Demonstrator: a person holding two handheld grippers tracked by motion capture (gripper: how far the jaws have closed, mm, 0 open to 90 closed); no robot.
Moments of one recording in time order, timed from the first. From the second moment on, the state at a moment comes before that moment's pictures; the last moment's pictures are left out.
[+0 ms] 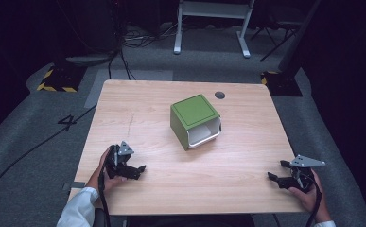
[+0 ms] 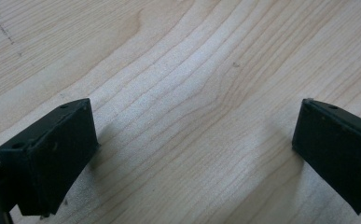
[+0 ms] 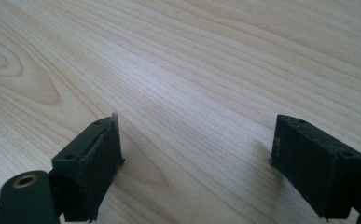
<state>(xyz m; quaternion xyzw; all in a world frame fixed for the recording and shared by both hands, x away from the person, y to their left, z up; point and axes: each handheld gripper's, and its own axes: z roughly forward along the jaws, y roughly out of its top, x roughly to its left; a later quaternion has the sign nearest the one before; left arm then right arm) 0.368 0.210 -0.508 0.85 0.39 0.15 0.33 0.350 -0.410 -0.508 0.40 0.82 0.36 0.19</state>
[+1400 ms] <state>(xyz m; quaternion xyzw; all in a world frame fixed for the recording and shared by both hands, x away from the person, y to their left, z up) 0.367 0.219 -0.508 0.86 0.36 0.13 0.33 0.414 -0.278 -0.422 0.24 0.86 0.43 0.13</state>
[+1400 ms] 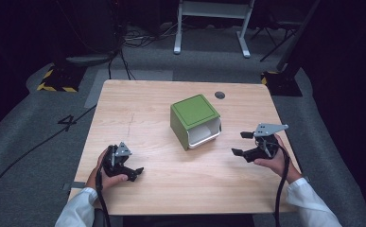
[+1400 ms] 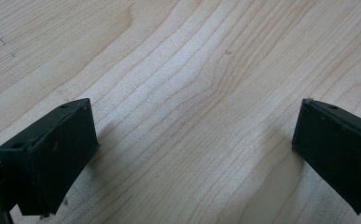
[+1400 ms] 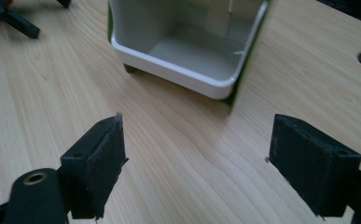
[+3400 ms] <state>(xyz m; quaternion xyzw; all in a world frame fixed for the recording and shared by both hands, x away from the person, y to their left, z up) 0.365 0.219 -0.508 0.86 0.37 0.13 0.33 0.435 -0.154 -0.473 0.17 0.91 0.38 0.06</state>
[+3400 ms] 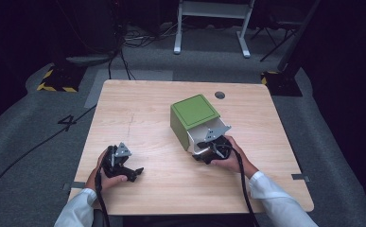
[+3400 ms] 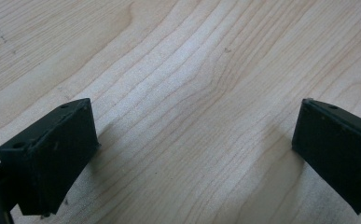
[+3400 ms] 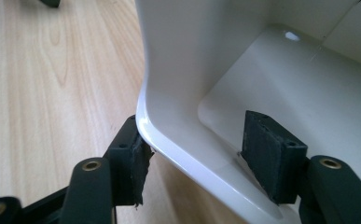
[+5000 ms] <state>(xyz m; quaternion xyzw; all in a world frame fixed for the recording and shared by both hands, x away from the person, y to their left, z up) 0.364 0.220 -0.508 0.86 0.37 0.14 0.33 0.384 -0.188 -0.481 0.13 0.92 0.37 0.04</state>
